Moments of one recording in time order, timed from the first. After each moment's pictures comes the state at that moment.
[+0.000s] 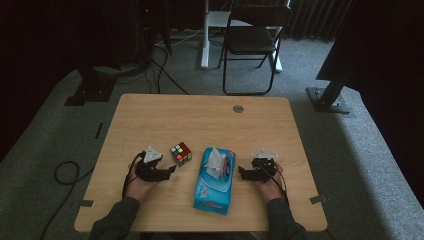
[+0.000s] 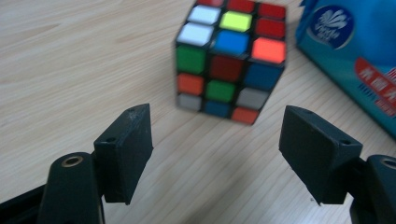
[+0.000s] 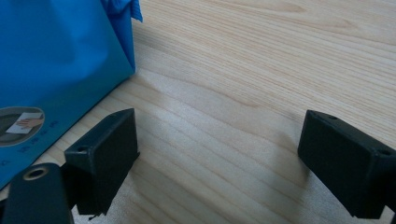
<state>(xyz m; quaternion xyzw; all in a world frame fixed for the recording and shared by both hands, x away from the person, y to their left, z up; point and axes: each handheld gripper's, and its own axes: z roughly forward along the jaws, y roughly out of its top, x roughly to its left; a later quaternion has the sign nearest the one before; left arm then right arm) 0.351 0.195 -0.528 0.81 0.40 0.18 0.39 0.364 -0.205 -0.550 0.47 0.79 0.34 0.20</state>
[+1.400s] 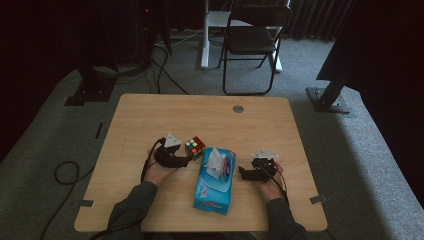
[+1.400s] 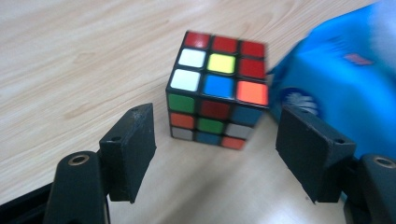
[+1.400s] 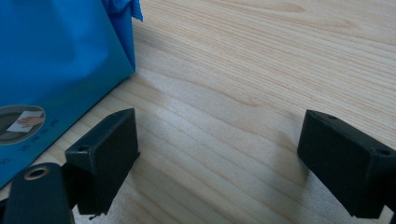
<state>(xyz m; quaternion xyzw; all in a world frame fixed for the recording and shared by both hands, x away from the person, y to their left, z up) 0.378 0.148 -0.501 0.81 0.38 0.16 0.41 0.364 -0.206 -0.550 0.47 0.79 0.34 0.20</state>
